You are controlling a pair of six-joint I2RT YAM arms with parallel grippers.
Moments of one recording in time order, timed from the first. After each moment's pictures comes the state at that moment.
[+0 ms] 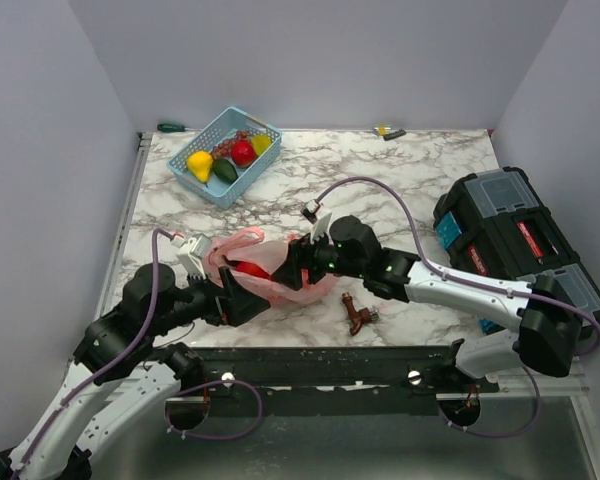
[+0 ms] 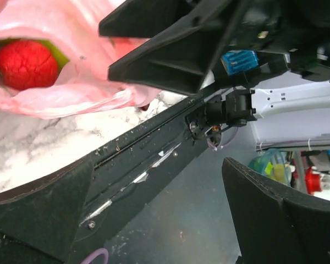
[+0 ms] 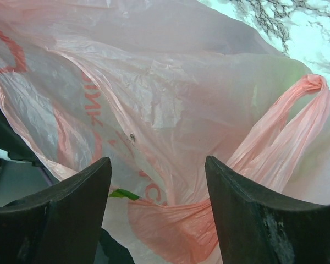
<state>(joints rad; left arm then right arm) -0.67 0.43 0.87 -0.82 0.29 -0.75 1.00 1.38 0.94 0.06 -0.16 0.50</state>
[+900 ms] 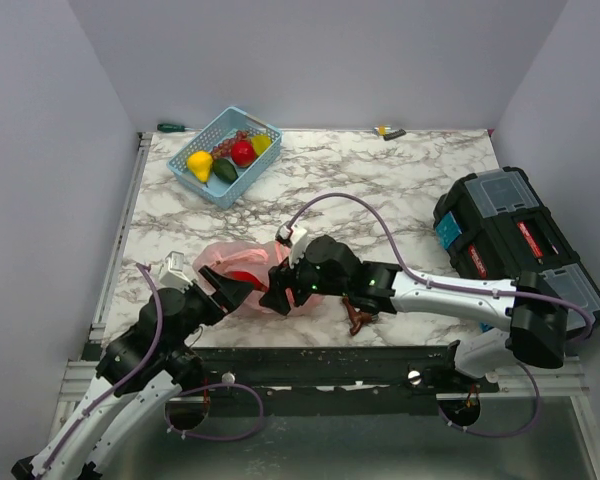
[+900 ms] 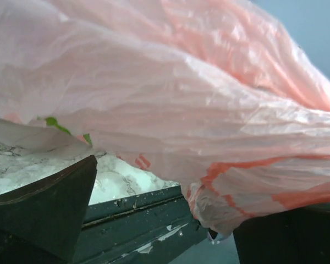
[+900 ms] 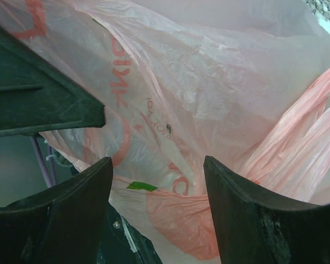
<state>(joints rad) -0.67 0.15 0.50 -0.72 -0.12 -1.11 1.15 1.45 0.99 0.01 -0.08 0.41</state>
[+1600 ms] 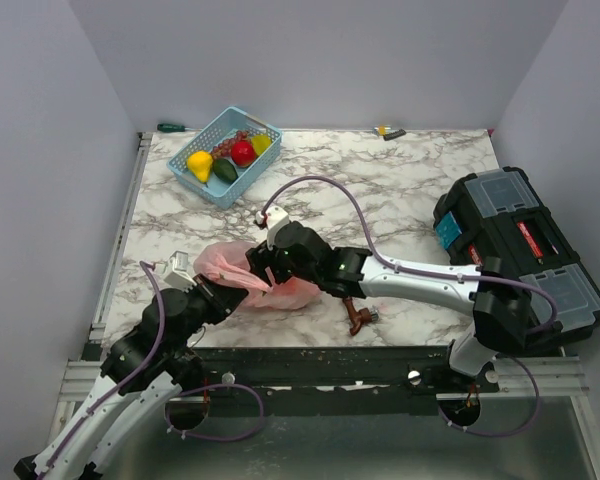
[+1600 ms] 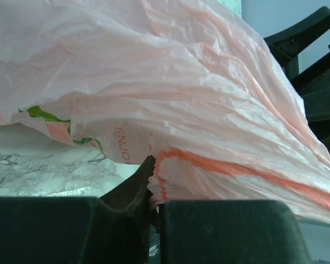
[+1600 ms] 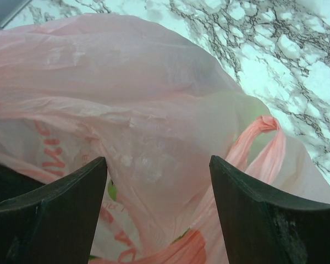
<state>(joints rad) -0.67 0.13 0.44 -0.65 -0.10 -1.08 1.15 1.63 1.23 -0.10 0.20 0.27</state>
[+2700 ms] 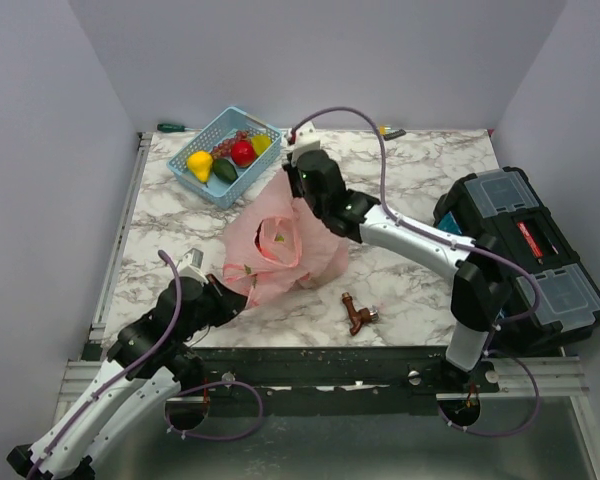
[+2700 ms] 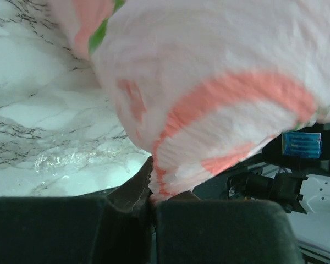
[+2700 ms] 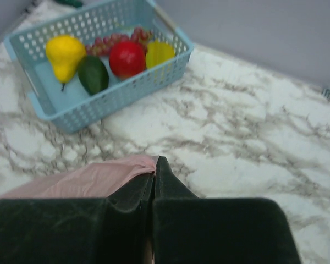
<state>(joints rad) -0.67 0.31 0.49 -0.72 -0.04 -1.03 0.89 1.79 1.46 0.02 0.49 0.08</state>
